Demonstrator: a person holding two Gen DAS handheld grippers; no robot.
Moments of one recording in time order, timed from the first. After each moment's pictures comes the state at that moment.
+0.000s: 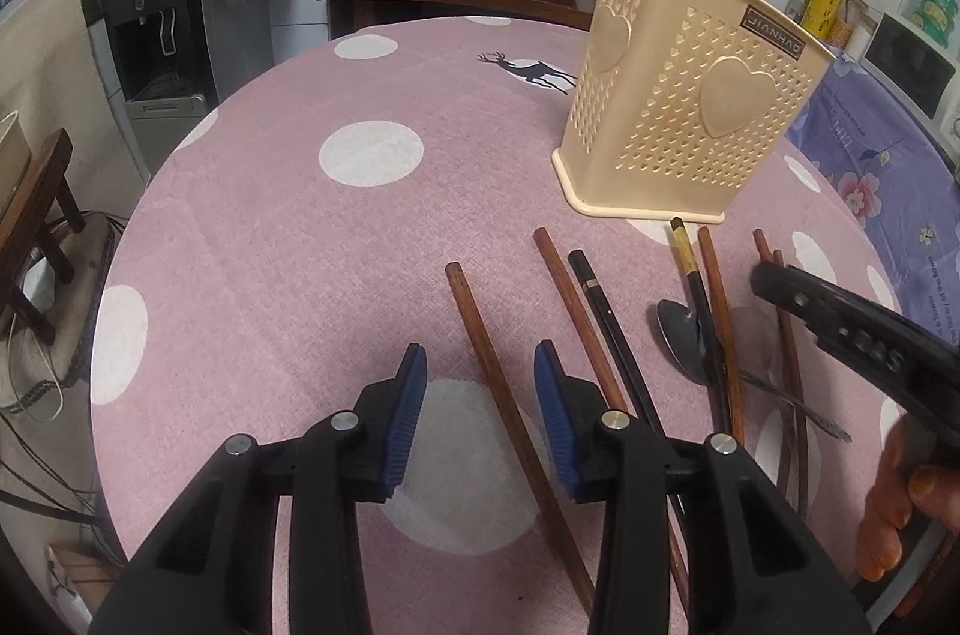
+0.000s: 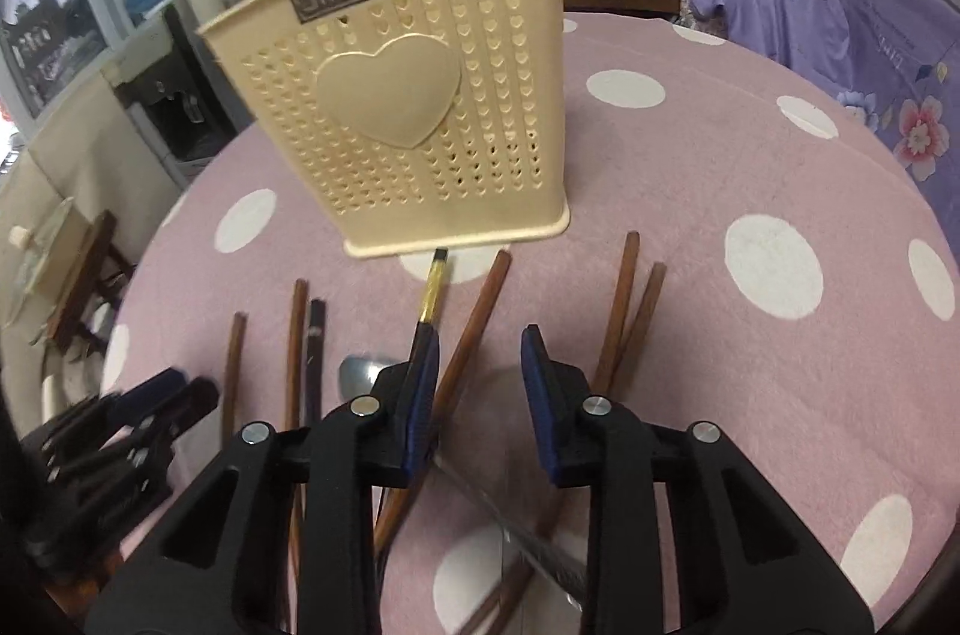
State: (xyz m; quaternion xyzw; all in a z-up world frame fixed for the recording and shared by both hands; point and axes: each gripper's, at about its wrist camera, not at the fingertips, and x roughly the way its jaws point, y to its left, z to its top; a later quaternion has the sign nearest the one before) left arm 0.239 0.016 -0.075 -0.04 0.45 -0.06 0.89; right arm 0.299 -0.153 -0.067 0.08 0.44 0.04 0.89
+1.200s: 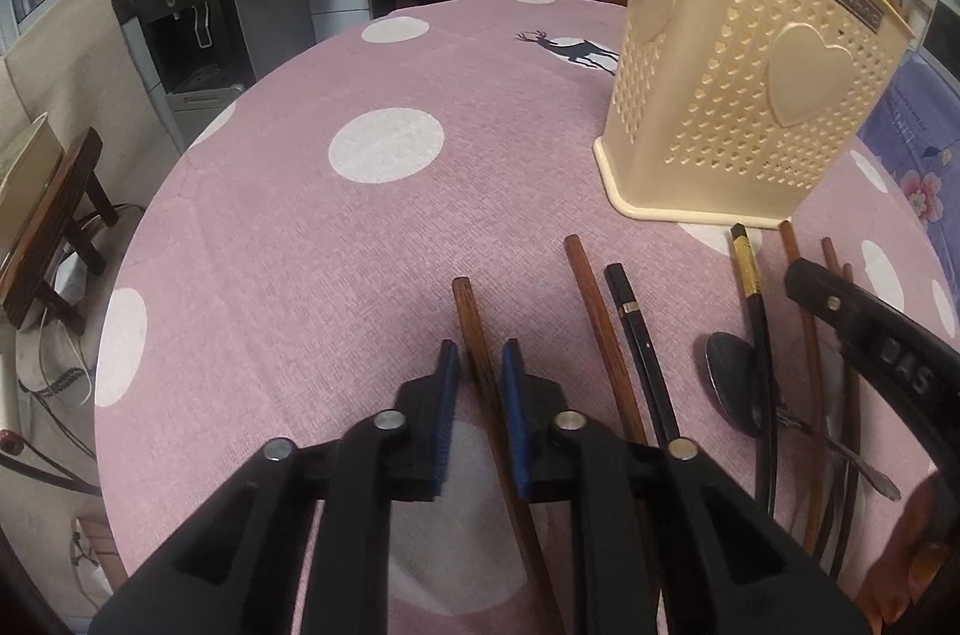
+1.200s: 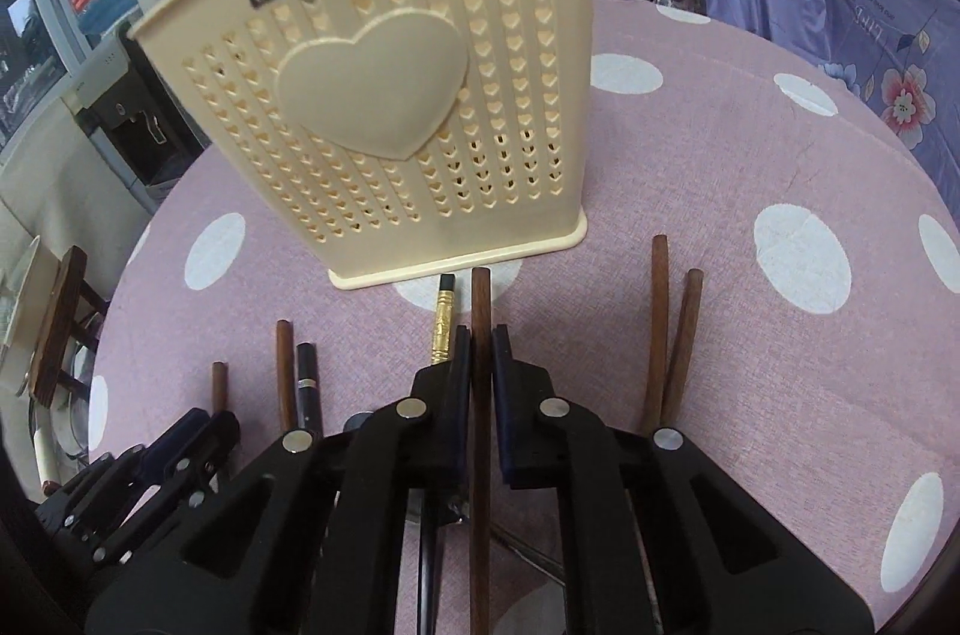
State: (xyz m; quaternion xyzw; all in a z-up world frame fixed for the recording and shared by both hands) left arm 0.266 -0.003 -0.091 -0.01 0.47 0.01 0.88; right arm 0.322 -0.143 -0.073 0.12 0.44 0.00 0.89
